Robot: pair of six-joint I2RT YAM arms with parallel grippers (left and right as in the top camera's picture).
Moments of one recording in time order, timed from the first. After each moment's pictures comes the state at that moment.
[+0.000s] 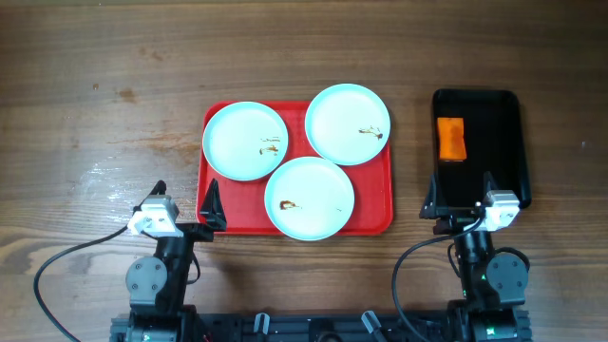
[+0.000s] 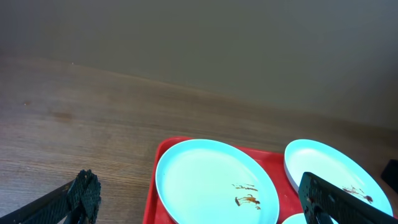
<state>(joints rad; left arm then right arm) -0.05 0.01 0.01 -0.07 0.03 -0.26 0.06 0.02 0.01 0.00 0.02 0.14</state>
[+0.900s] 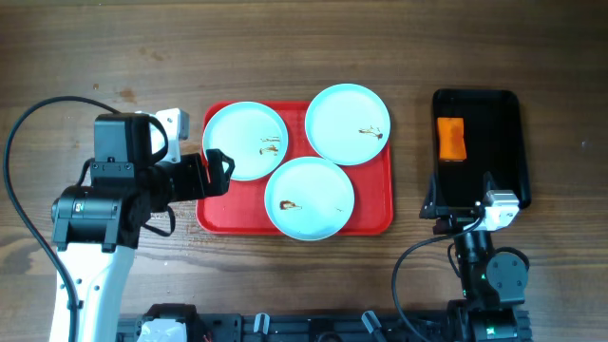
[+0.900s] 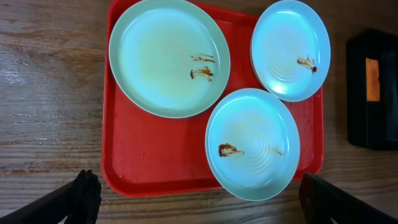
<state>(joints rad) -0.05 1.08 1.13 -1.07 0.28 -0.21 0.06 0.02 0.01 0.00 0.02 0.14</state>
